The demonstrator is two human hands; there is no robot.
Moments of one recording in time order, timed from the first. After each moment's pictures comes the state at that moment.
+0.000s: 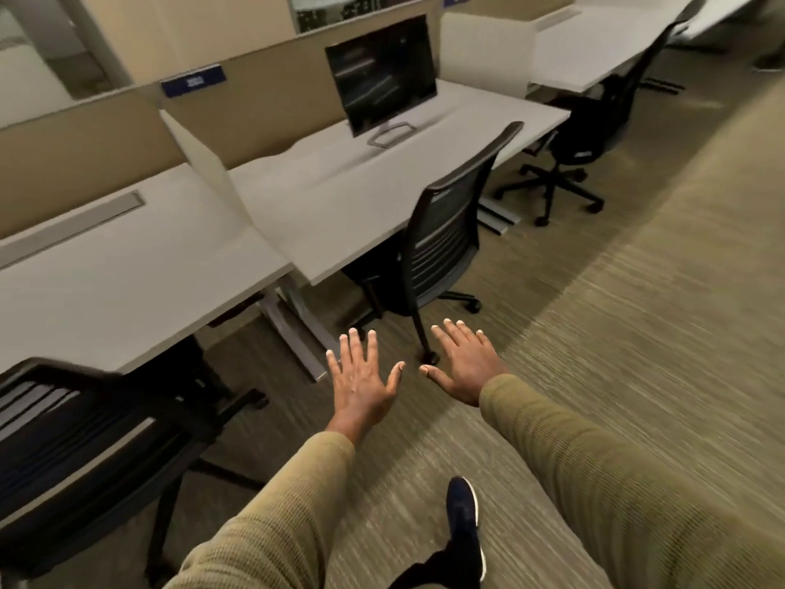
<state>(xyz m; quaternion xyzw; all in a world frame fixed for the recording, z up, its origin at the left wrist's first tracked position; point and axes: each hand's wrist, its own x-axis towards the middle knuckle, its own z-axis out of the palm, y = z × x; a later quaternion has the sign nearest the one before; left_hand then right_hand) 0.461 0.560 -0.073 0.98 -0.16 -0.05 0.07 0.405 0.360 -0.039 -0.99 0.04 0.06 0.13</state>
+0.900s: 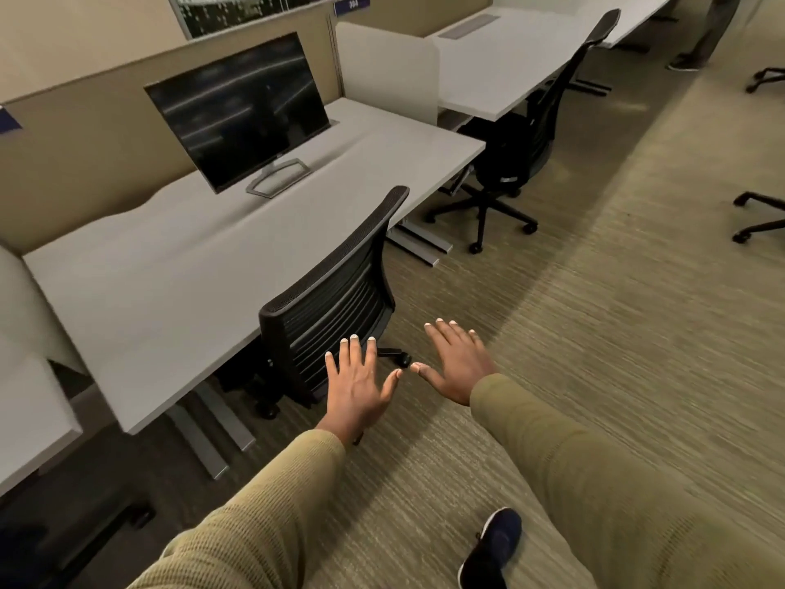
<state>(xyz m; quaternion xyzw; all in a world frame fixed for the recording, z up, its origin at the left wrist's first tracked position) 0.685 0.185 -0.078 0.96 -0.26 -0.09 0.02 0.606 -0.009 -0.039 -0.98 0.11 0.05 0.16</state>
